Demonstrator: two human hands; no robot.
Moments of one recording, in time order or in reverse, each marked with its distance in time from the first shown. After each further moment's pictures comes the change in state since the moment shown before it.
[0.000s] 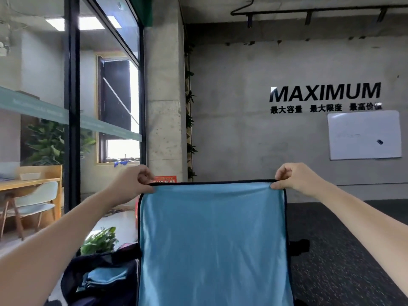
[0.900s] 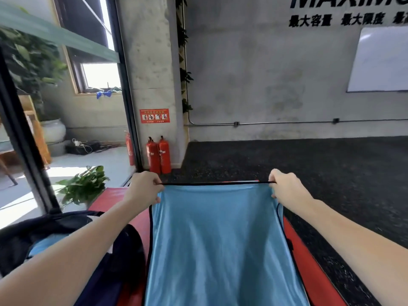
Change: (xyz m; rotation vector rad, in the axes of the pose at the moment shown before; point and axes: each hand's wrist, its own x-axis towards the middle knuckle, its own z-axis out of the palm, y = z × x) left_hand 0.089 -0.178 0.272 0.120 -0.179 -0.368; right_hand 0.115 0.222 0.245 -0.422 -0.145 0.235
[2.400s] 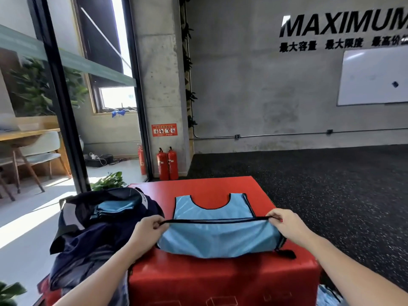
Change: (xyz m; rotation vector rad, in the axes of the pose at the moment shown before) left_hand -0.254 -0.087 0.007 -0.156 0.002 0.055; right_hand -0.251 0.053 0.014 0.290 -0.061 -0.095
